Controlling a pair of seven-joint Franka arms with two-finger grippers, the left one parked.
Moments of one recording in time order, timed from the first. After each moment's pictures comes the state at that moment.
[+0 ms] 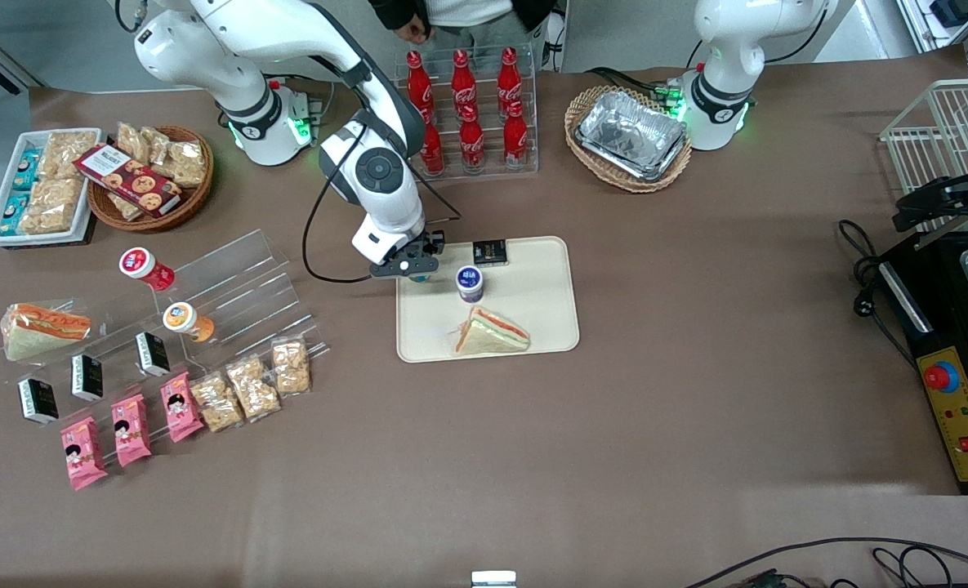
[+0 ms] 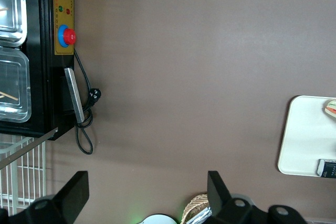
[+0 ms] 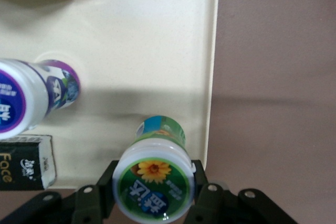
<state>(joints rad) 0.79 0.27 -0.03 -2.22 0.07 2.43 0.64</state>
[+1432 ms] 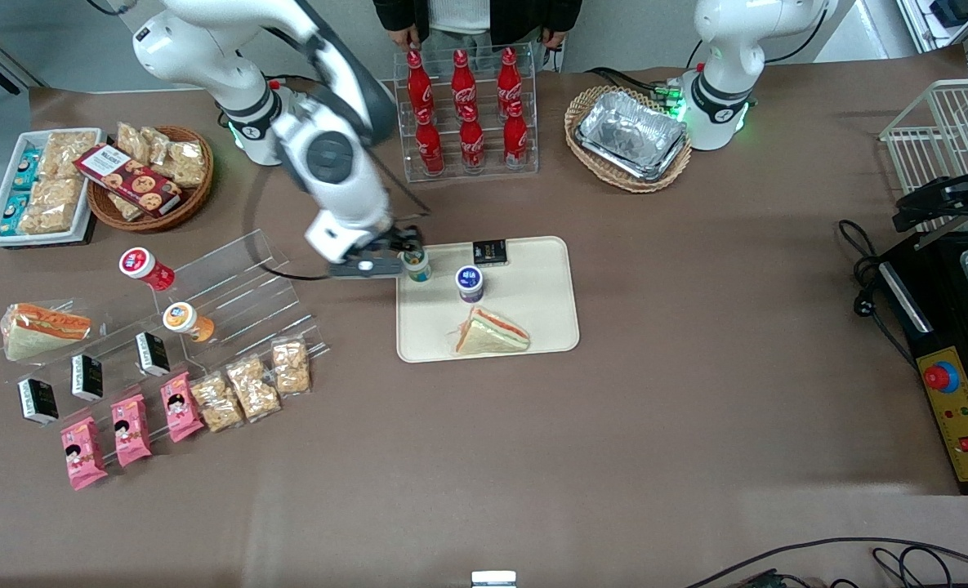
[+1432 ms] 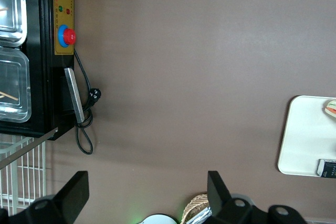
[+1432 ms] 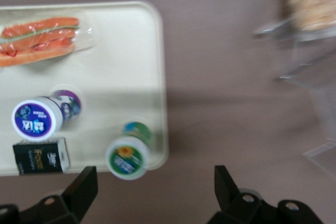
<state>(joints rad) 0.66 0.07 -0.05 -2.13 0.07 2.12 0.58</state>
